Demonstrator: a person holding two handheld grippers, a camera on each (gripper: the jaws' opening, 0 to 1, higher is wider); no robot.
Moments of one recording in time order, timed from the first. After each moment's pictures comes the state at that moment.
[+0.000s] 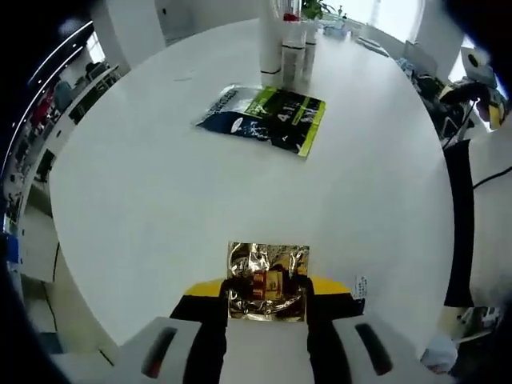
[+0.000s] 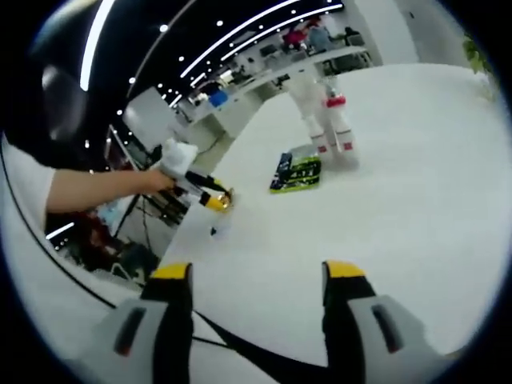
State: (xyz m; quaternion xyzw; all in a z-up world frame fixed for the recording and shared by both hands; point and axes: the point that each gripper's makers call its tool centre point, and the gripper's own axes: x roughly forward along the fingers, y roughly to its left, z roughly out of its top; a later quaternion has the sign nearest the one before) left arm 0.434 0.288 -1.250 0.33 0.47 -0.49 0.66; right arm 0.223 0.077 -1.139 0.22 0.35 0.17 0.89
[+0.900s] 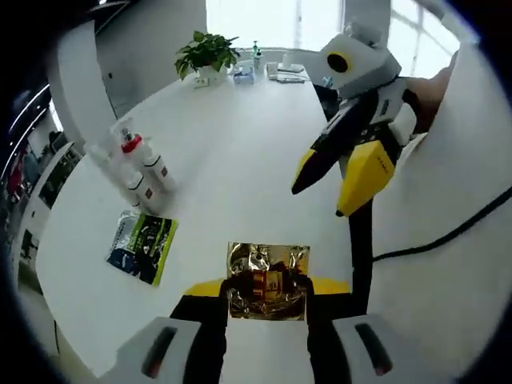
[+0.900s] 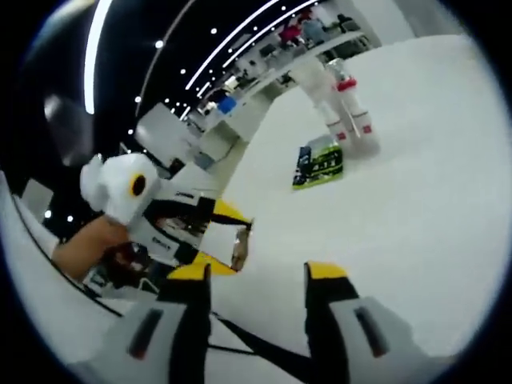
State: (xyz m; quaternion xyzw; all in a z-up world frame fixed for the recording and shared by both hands) left arm 0.247 0.156 -1.164 0.33 0.33 -0.64 0.61; right arm 0.228 0.102 -1.140 0.30 0.34 0.20 0.87
